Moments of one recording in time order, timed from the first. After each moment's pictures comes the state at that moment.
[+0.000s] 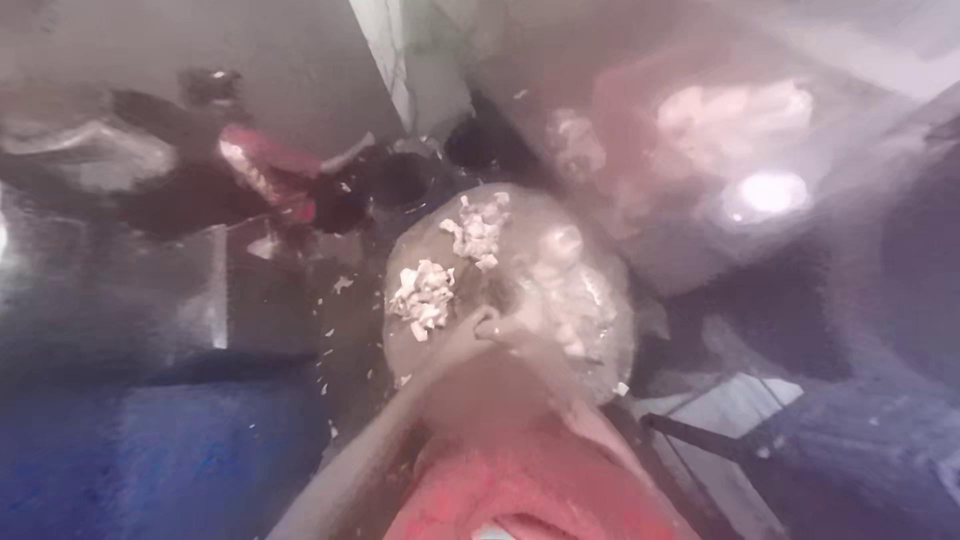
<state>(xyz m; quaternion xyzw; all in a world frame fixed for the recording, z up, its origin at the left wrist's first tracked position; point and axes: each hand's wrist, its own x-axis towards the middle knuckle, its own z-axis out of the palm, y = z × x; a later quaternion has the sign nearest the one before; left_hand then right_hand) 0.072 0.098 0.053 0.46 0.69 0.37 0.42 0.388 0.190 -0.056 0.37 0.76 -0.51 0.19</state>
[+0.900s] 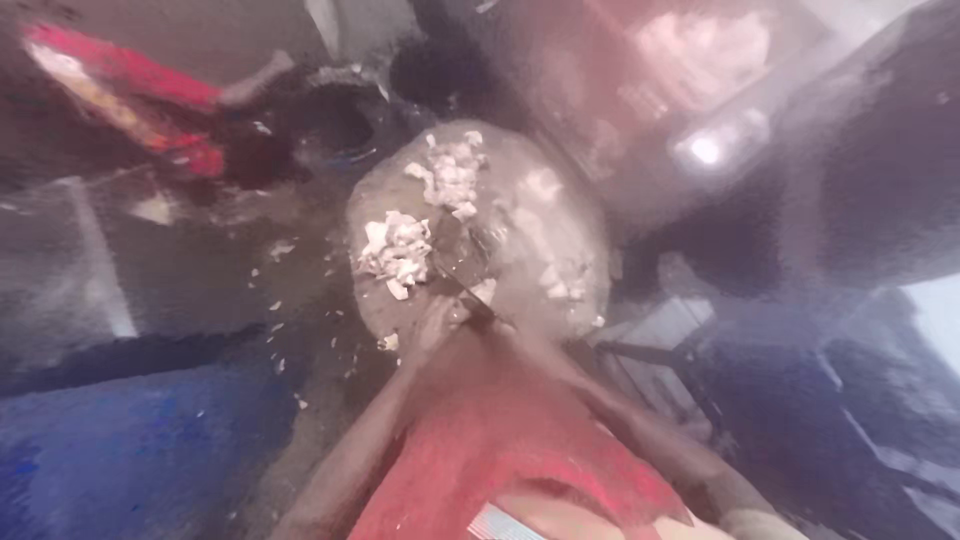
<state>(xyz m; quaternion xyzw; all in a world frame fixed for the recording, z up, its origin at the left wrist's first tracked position) 0.072 0.019 -0.072 0.50 0.80 0.22 0.26 0.302 0.145 -0.022 0.39 0.80 -0.43 0.17</state>
